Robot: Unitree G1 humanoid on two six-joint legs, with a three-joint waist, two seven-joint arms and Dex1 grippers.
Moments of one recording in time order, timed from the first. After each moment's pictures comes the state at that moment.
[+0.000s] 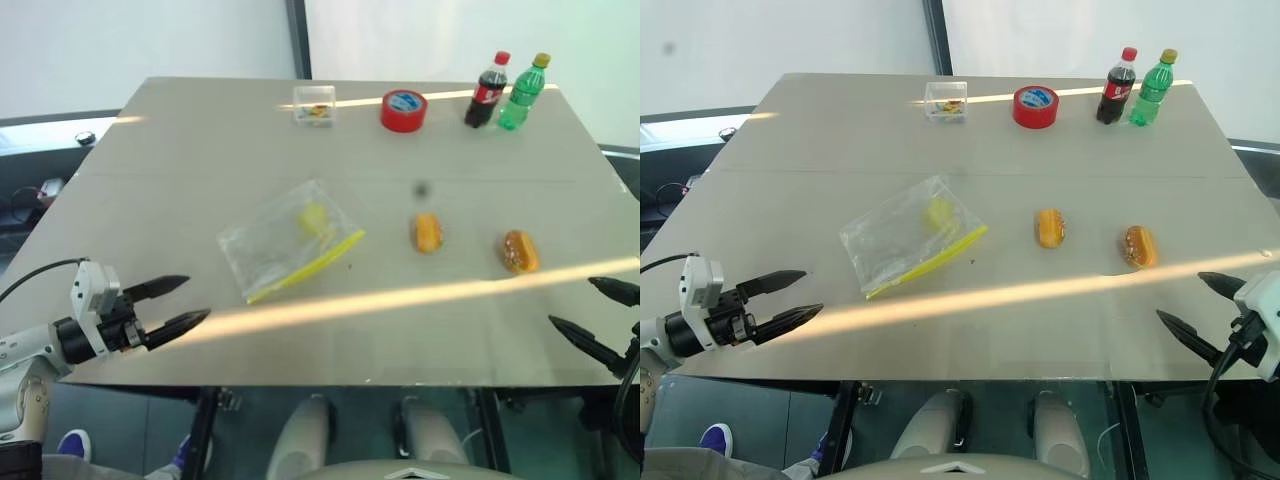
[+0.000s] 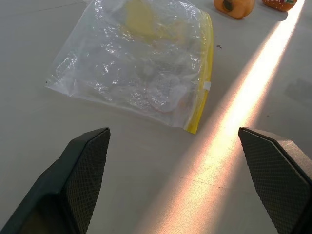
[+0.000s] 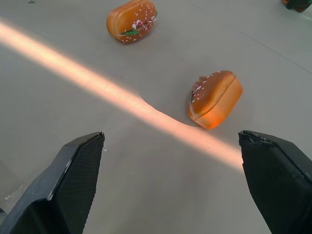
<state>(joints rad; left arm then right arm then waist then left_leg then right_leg) 0.13 0.85 0.47 0.11 -0.57 0.21 -1.30 0.50 -0.76 -0.69 -0.53 0.51 0.38 0.91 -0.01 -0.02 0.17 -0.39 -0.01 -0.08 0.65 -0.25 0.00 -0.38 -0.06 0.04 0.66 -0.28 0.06</state>
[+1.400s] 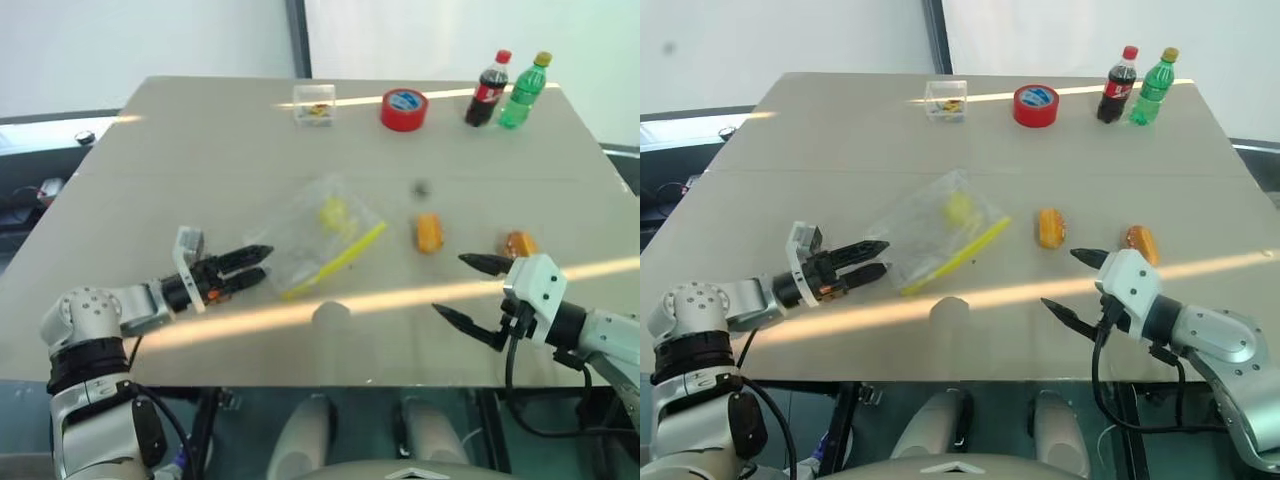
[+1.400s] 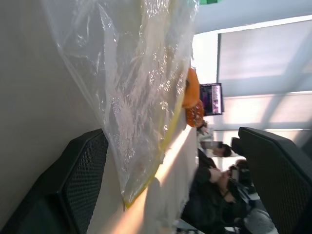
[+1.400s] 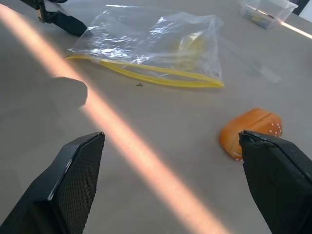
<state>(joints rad) -0.41 0.62 0.51 0.38 -1.00 1.53 -0.77 0.14 -0.74 -0.13 -0.73 0.42 0.45 0.72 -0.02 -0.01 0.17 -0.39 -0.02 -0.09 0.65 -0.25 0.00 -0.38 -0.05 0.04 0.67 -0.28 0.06</state>
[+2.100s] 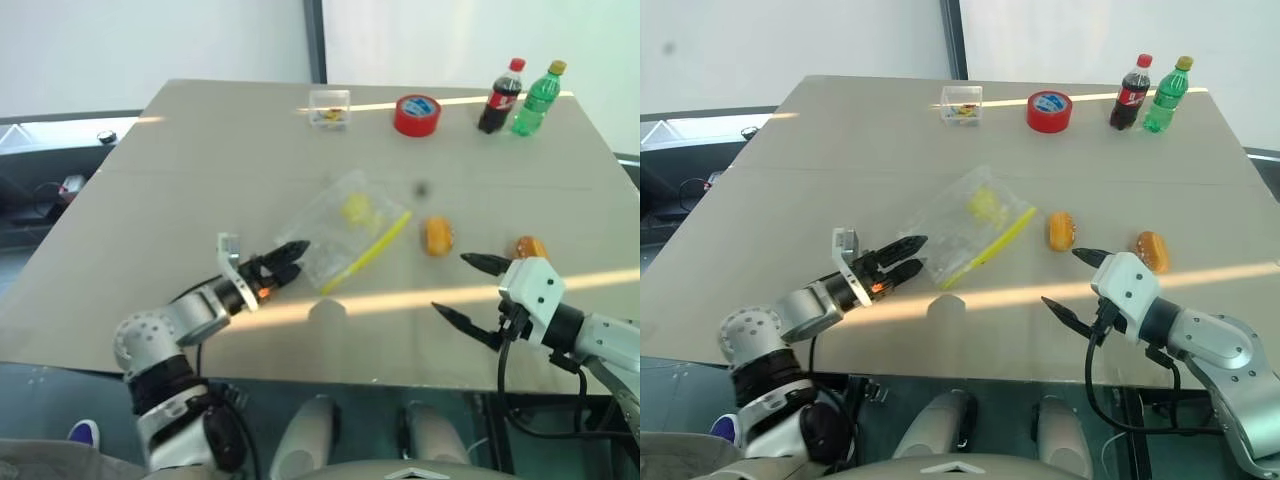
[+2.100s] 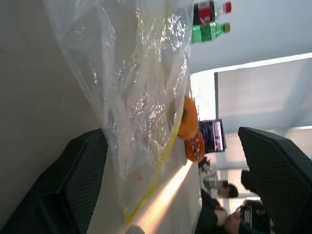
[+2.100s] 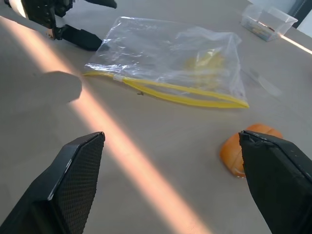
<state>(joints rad) -0.43 0.13 0.77 0.07 -1.06 1.51 -0.21 0.14 -0.73 -0.11 -0.74 0.37 0.46 0.69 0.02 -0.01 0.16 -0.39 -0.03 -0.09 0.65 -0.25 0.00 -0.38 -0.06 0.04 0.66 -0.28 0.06</state>
